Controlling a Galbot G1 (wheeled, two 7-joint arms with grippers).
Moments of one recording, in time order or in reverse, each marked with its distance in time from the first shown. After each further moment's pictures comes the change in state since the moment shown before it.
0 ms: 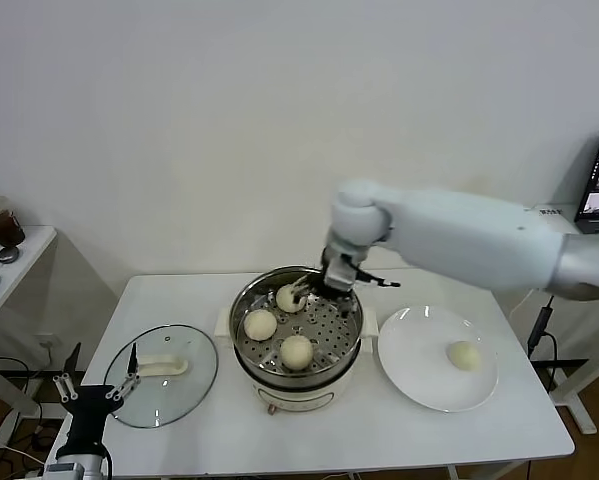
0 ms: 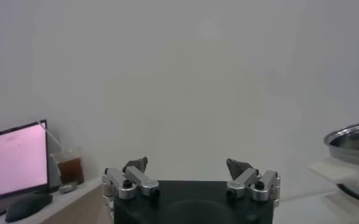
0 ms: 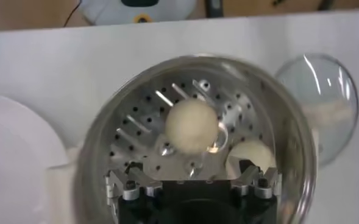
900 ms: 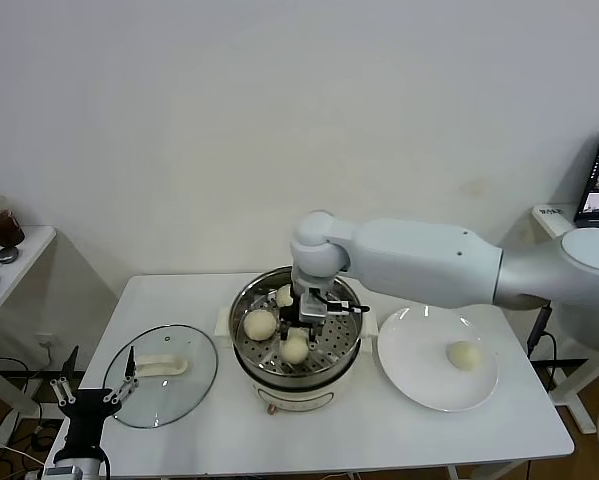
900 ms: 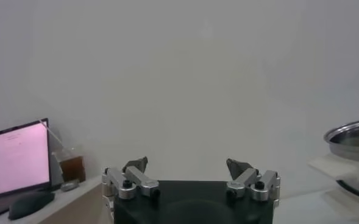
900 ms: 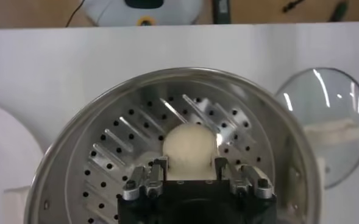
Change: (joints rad) left arm 0.015 -0.016 -0.014 -0.002 0.005 0.001 -0.001; right arm -0.091 0.252 -0.091 -0.068 -0.182 0.327 0.073
